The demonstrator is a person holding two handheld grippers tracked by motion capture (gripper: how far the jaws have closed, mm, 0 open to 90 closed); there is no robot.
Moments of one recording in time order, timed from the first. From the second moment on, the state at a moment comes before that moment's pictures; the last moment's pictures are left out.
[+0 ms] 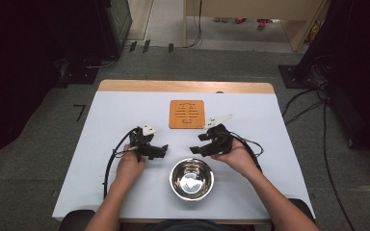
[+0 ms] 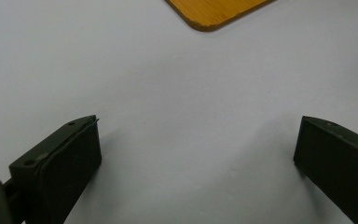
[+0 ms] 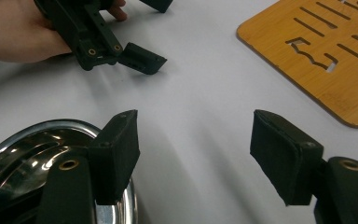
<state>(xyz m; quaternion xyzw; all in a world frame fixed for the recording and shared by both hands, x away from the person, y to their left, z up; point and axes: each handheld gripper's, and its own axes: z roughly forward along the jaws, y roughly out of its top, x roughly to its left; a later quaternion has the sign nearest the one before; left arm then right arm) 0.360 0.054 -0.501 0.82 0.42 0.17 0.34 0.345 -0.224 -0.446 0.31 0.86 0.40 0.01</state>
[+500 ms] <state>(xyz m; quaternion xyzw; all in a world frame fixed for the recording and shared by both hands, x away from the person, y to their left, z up) 0.360 0.055 -0.501 0.82 0.42 0.17 0.34 0.337 -0.212 -0.447 0.29 0.87 0.40 0.00</state>
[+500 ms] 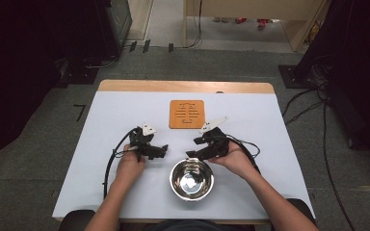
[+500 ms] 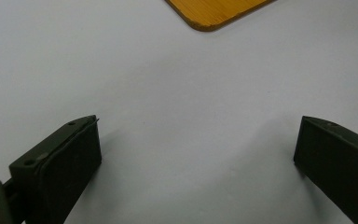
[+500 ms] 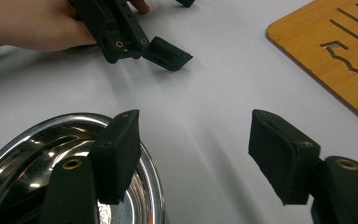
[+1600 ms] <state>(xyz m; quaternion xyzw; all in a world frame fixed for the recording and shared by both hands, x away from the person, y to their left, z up) 0.360 0.055 -0.501 0.82 0.42 0.17 0.34 0.330 -0.200 -0.454 0.22 0.89 0.40 -0.06</state>
